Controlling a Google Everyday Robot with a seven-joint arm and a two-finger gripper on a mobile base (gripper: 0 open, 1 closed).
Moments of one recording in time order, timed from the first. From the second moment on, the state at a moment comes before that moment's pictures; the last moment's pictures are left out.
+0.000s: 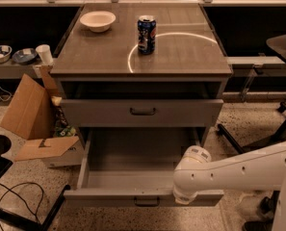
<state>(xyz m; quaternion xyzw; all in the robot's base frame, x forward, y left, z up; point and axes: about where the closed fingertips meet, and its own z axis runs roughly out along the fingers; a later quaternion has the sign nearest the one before) 0.434 -0.153 0.425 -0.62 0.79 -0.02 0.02</state>
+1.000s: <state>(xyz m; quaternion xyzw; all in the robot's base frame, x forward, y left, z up) 0.434 -0.153 0.425 -0.62 0.79 -0.02 0.02</state>
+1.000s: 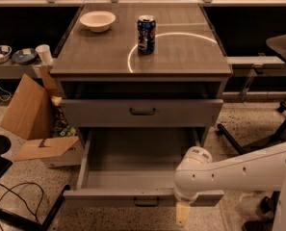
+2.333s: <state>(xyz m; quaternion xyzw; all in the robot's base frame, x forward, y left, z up) 0.363 -0.155 0.396 -0.60 0.80 0.02 -0.03</state>
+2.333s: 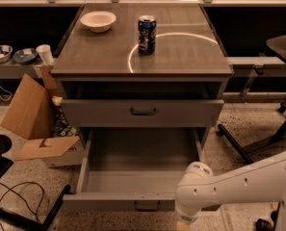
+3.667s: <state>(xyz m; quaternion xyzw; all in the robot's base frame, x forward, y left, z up) 0.356 -0.157 0.416 -0.59 0.81 0.02 -0.04</state>
